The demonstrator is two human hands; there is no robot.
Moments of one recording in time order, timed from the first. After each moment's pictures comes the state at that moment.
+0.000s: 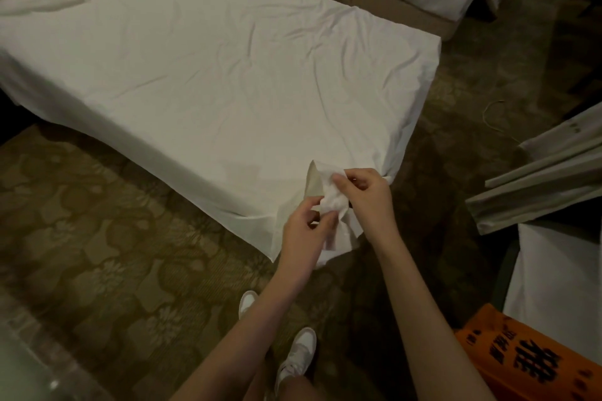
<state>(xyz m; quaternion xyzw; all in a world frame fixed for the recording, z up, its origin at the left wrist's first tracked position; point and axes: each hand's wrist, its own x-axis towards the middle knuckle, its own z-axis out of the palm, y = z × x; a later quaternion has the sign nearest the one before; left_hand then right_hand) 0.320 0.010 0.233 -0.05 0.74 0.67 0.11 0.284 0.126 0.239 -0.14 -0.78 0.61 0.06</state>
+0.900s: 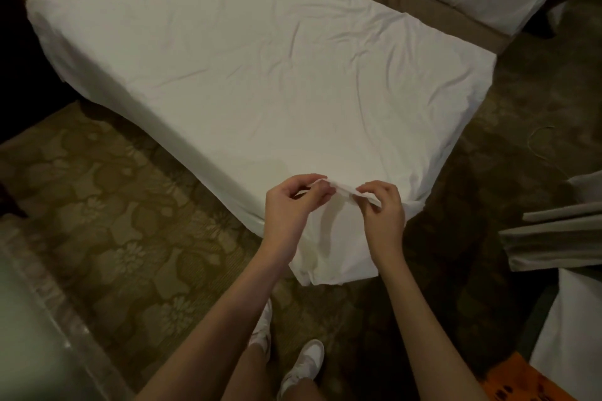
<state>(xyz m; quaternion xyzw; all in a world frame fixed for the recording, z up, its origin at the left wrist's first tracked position) 0.244 -0.060 0.267 -0.15 0.63 0.76 0.04 0.234 0.085 0.200 -0.12 -0.84 0.53 0.10</state>
